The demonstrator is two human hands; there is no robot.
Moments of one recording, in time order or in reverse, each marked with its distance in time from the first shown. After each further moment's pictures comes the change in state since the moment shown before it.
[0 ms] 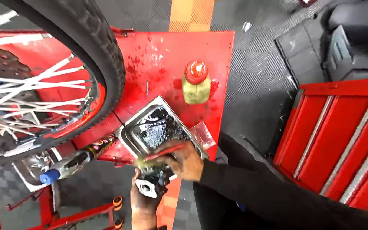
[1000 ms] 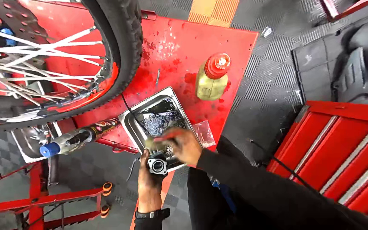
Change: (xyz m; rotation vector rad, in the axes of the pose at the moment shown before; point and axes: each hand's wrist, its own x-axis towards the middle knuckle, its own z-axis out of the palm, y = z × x) left_hand 0.015 -0.028 0.034 0.161 0.412 0.164; right_hand 0.007 0.019 0.002 -0.091 -0.031 -0.046
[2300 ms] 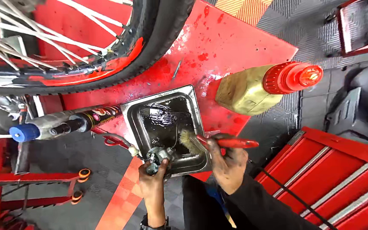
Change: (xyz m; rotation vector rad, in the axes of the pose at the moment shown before) left_hand 0.025 -0.041 -0.015 0.498 0.332 0.377; right_hand -0.022 0.006 -0.028 0.023 0.402 0.100
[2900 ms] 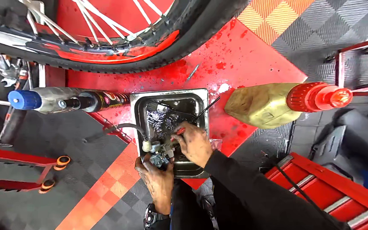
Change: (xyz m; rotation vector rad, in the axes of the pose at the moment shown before) left_hand 0.001 -0.041 0.045 0.425 0.302 0.421; right_hand 0.042 0.014 0.070 -0.464 -0.719 -0.282
